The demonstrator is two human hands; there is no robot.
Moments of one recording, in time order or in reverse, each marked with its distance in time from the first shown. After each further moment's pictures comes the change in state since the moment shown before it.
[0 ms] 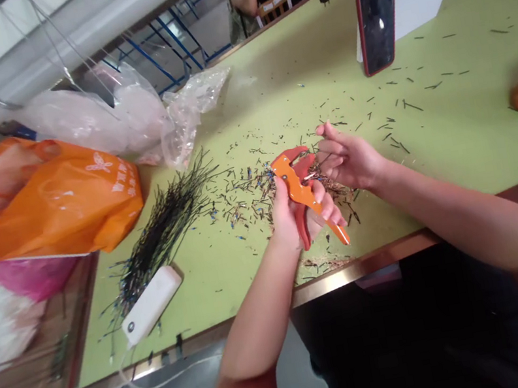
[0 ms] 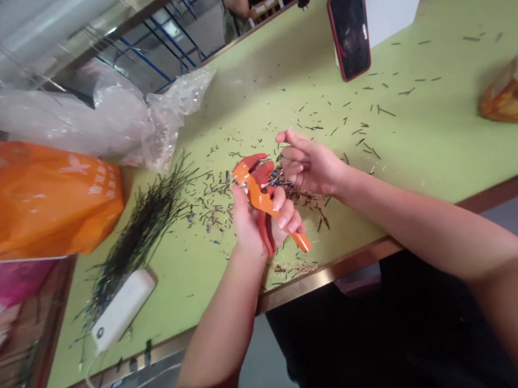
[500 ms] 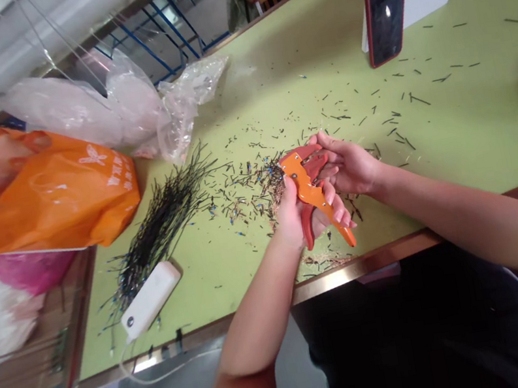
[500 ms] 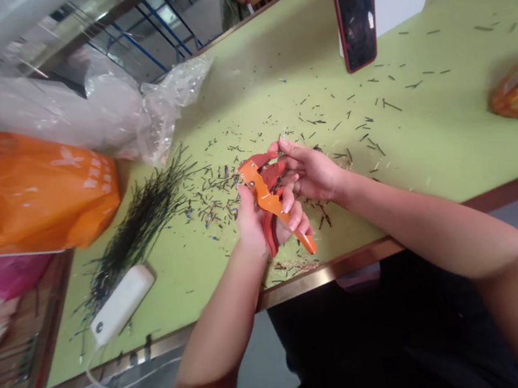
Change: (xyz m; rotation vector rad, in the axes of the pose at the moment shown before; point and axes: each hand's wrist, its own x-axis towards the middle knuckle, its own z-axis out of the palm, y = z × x) left_hand 0.000 -0.006 -0.003 0.012 -0.031 -0.005; right_hand -0.003 0.017 0.004 0.028 -0.052 0.129
